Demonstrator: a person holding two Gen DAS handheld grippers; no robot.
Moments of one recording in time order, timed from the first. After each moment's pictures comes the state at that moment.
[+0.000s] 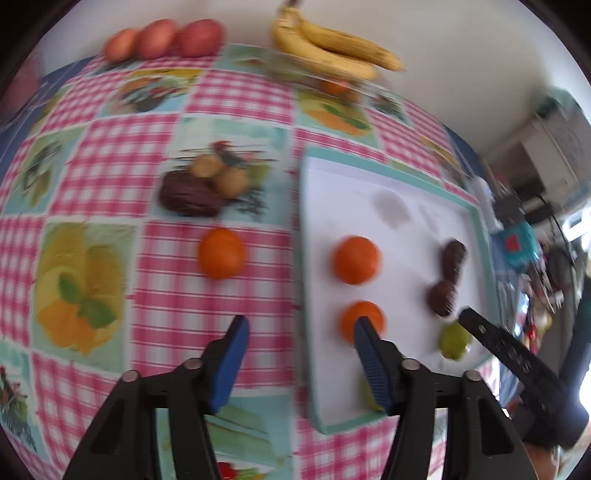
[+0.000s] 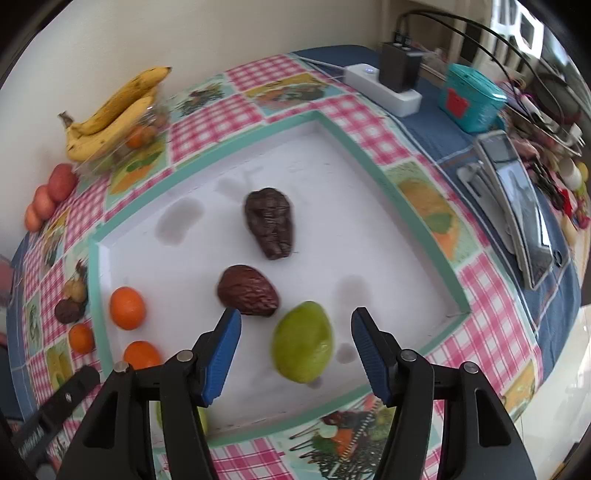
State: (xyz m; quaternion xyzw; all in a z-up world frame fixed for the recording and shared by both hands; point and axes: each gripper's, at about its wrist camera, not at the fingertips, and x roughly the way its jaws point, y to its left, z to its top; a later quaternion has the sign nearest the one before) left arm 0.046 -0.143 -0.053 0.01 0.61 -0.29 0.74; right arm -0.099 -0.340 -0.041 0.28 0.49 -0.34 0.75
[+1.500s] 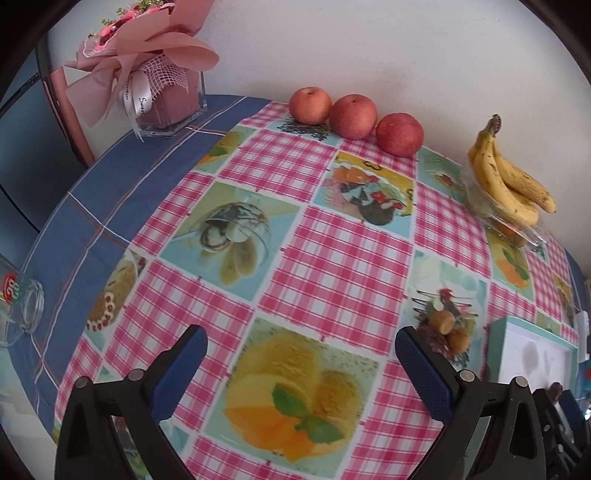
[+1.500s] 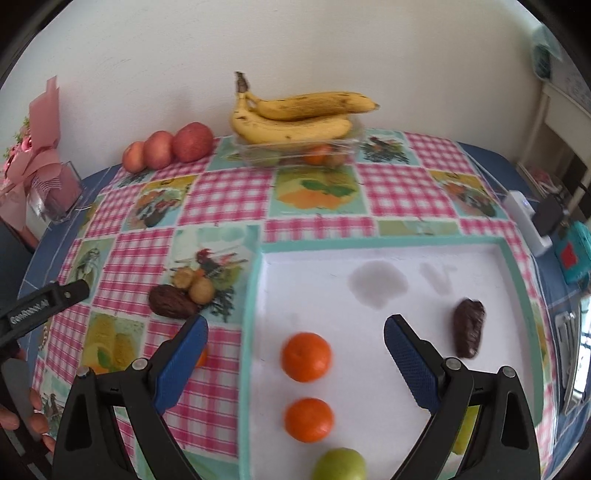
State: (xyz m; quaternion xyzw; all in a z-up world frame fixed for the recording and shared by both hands) left arm 0.147 -0.030 -0.033 0.00 0.52 -0.06 0.85; right arm 0.021 -0.243 -0.015 0.13 0.45 -0.18 0.86
